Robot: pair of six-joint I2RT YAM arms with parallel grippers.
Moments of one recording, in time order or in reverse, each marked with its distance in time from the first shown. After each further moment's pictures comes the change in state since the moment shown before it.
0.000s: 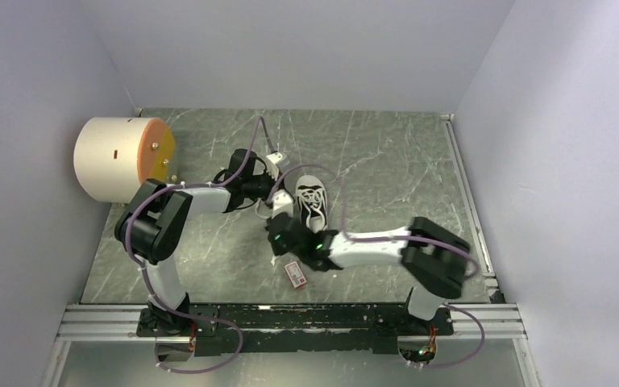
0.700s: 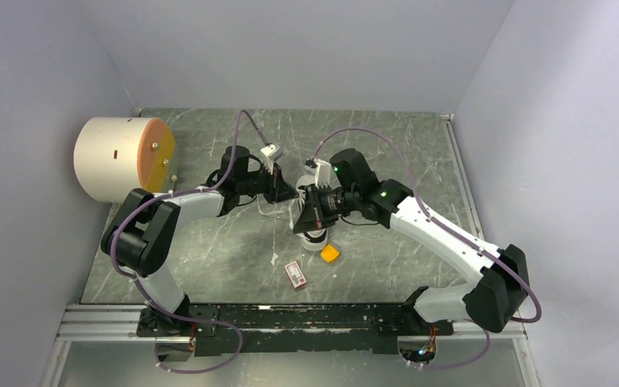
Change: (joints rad) left arm 0.001 -0.123 -0.058 0.120 0.095 -0.179; right arm -0.466 -0.472 0.149 -0.598 -1.123 0.037
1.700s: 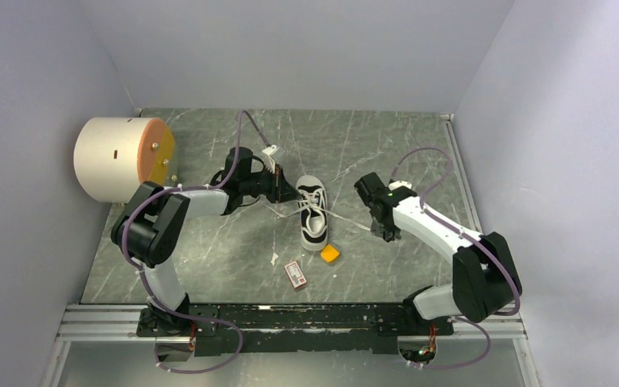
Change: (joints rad) left arm 0.000 0.082 0.018 0.072 0.007 -0.124; right arm -0.243 0.071 -0.208 -0.436 1.111 0.292
